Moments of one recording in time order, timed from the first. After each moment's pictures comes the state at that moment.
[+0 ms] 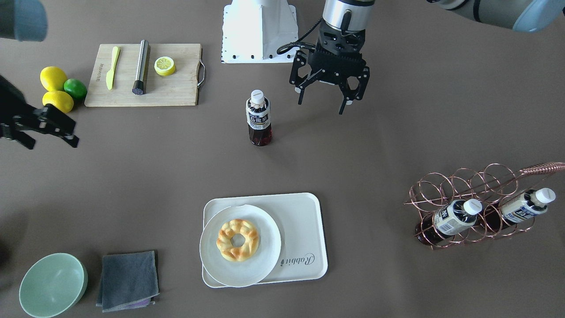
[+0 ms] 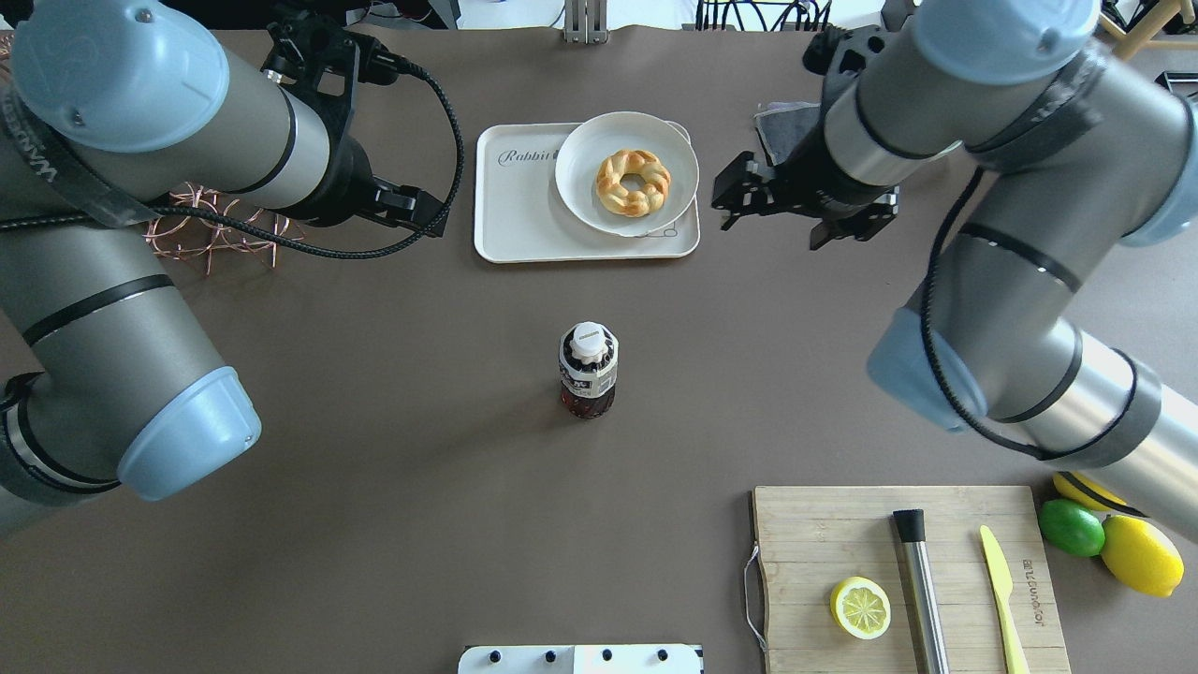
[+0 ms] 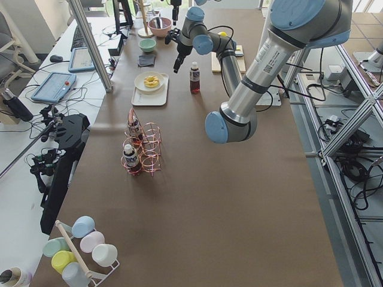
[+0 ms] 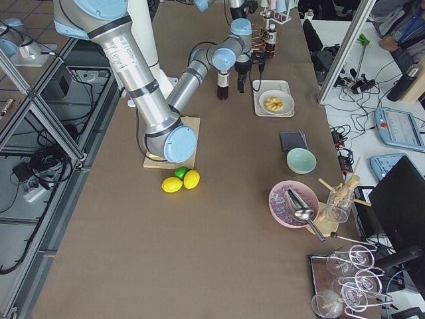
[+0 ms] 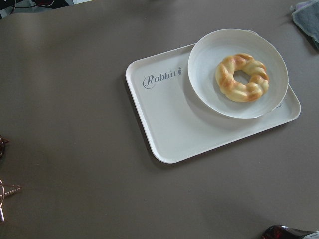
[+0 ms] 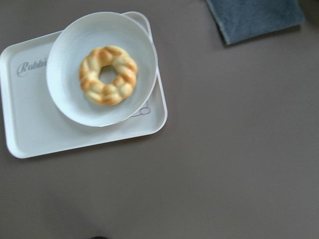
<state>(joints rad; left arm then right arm) -0.75 -2.16 -2.01 -1.49 -1.86 -0.81 0.81 -1.01 1.94 -1.67 2.07 1.20</state>
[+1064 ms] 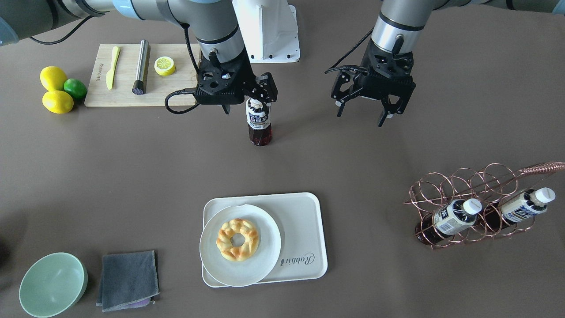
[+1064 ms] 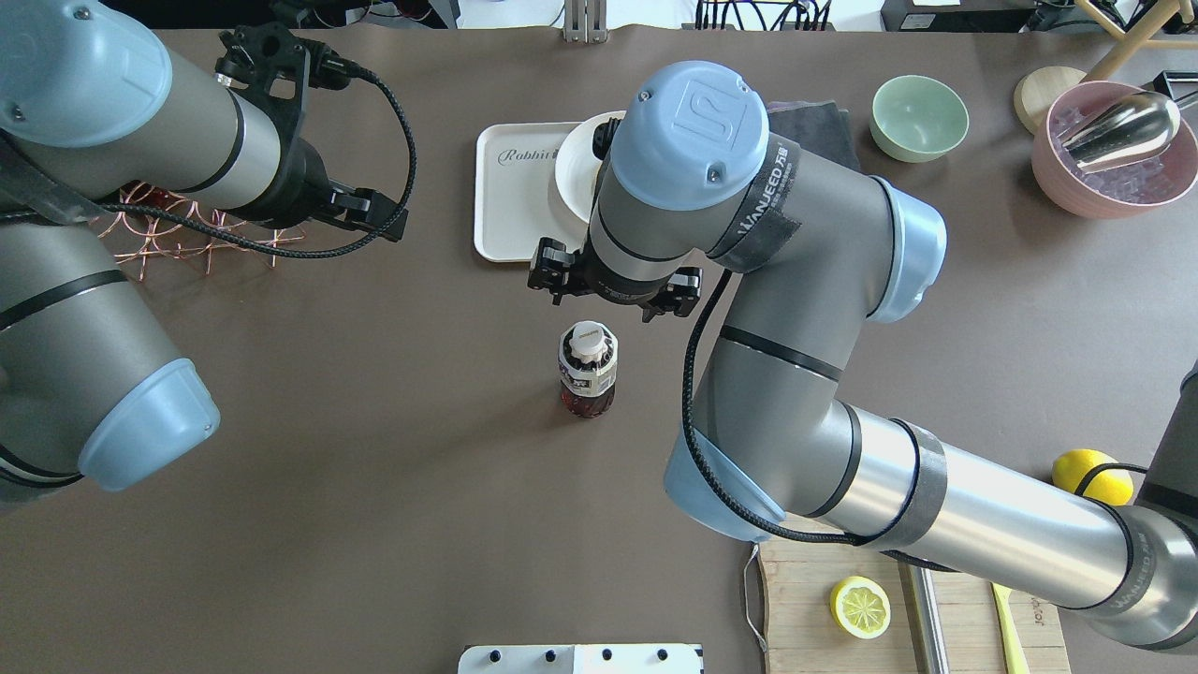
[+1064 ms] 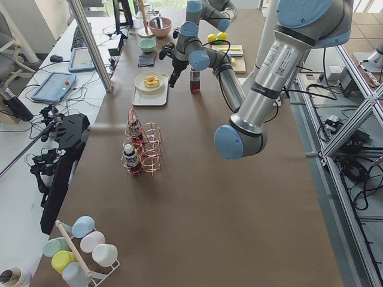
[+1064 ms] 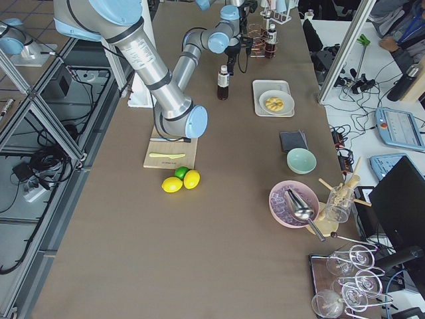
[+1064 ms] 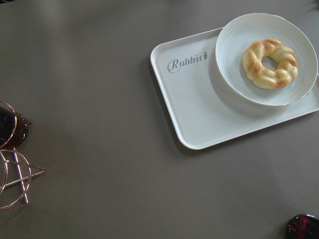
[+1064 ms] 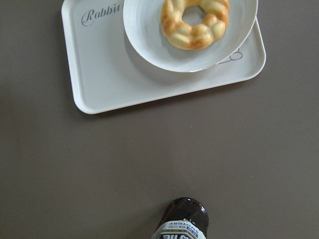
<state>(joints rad) -0.78 -2.08 -2.03 -1.51 -1.90 -0.81 0.57 -0.76 1.80 -1.73 1.91 1.36</state>
